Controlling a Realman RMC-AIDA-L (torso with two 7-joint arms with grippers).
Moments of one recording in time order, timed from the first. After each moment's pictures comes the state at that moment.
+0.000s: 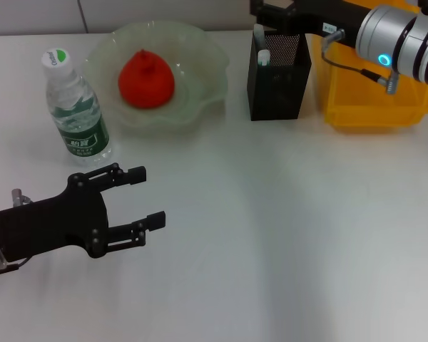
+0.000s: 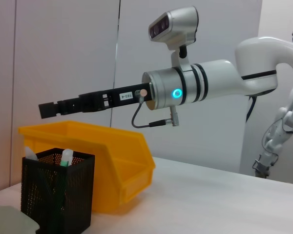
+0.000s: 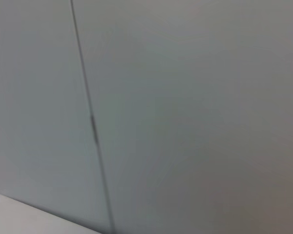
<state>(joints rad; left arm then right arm) -0.35 -2.06 0.71 0.50 1.86 1.71 -0.95 0.60 2.09 1.79 0.80 1.78 -0.63 1.55</state>
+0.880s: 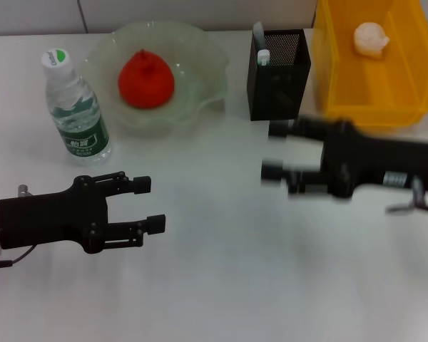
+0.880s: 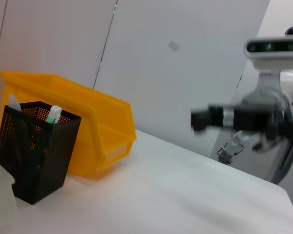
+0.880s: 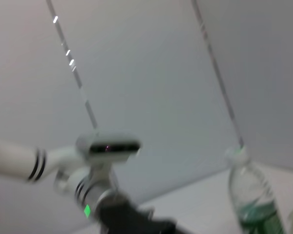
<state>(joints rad) -0.43 -2.02 0.71 0.49 1.96 1.73 -1.20 0.43 2.08 2.17 0.66 1.49 -1.68 1.35</state>
